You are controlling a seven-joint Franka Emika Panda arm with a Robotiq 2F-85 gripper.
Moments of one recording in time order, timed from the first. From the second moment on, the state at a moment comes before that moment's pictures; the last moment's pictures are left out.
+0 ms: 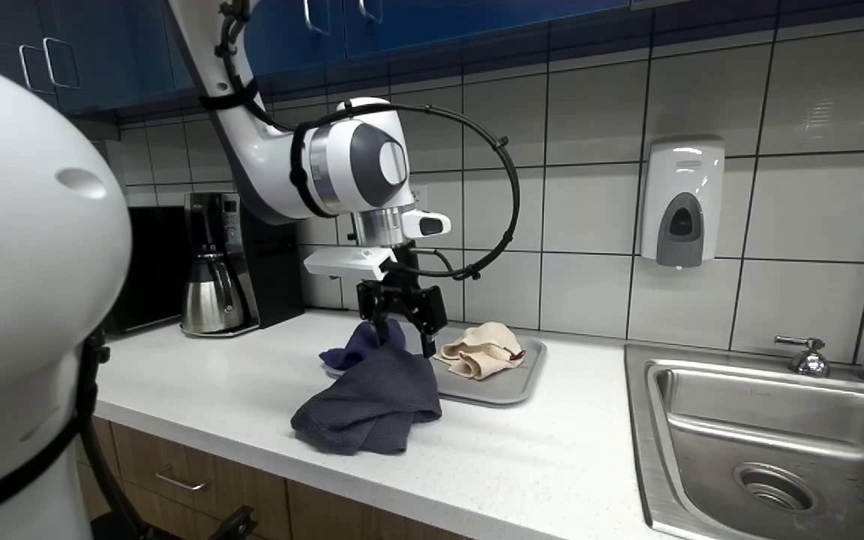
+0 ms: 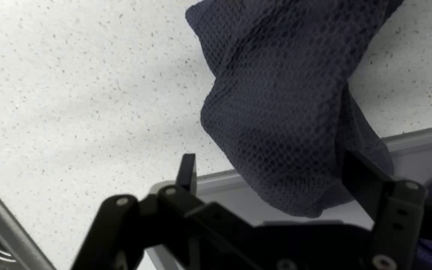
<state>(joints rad) 0.02 -0.06 -0.02 -2.64 -0.19 2.69 0.35</state>
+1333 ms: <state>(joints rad) 0.00 0.26 -0.06 -2.27 -0.19 2.69 0.33</state>
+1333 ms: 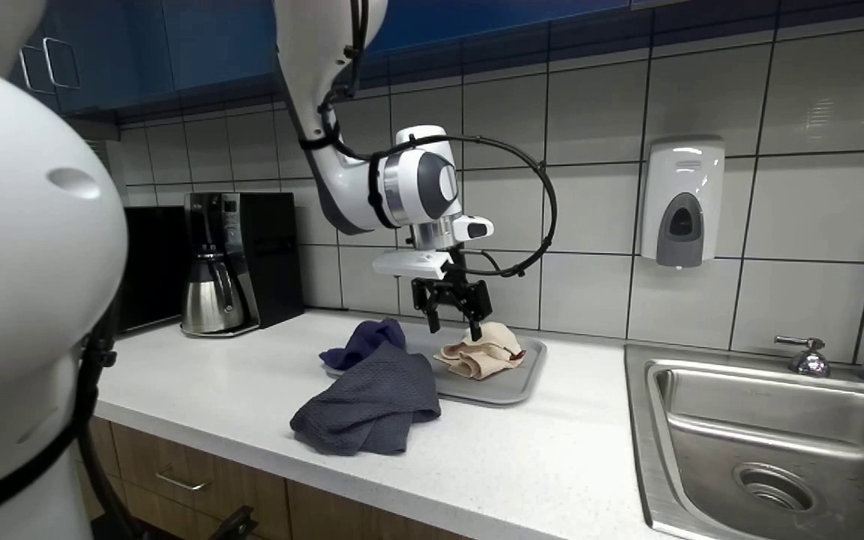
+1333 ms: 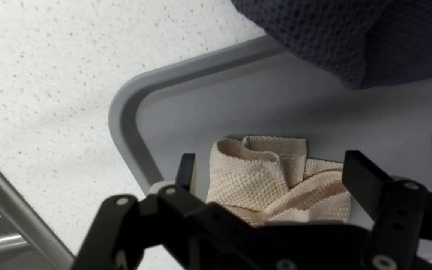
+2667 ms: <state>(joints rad) 0.06 0.64 -0.12 -1.82 -0.18 2.68 0.33</state>
